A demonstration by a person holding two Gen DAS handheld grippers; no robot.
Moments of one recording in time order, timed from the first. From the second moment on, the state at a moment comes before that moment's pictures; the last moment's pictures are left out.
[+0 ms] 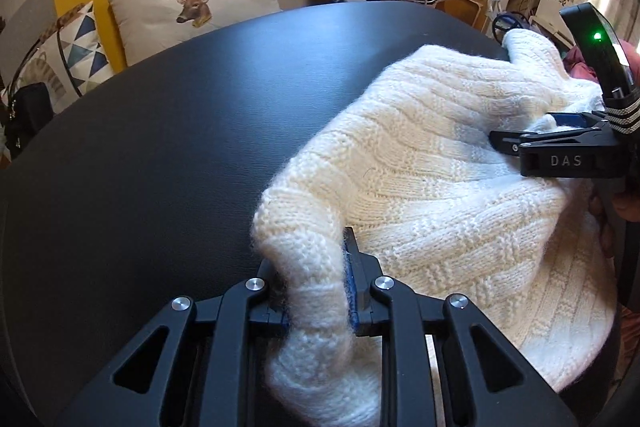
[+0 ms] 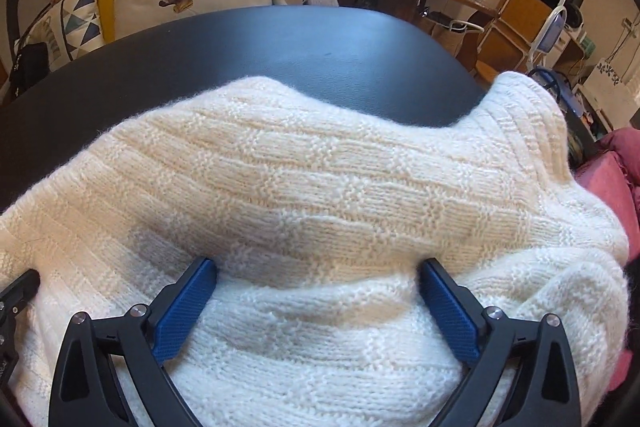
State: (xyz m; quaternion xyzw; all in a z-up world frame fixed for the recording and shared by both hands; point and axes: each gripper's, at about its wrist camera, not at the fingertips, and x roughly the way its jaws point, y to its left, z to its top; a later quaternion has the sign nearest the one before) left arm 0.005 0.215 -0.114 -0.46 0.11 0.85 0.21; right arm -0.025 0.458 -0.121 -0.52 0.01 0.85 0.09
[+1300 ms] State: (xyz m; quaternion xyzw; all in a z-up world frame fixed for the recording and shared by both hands) left arm -0.005 -0.048 -0.099 -0.47 0.11 0.87 -0.01; right arm -0.119 0.159 -0.116 -0.48 -0.07 0.87 -0.08
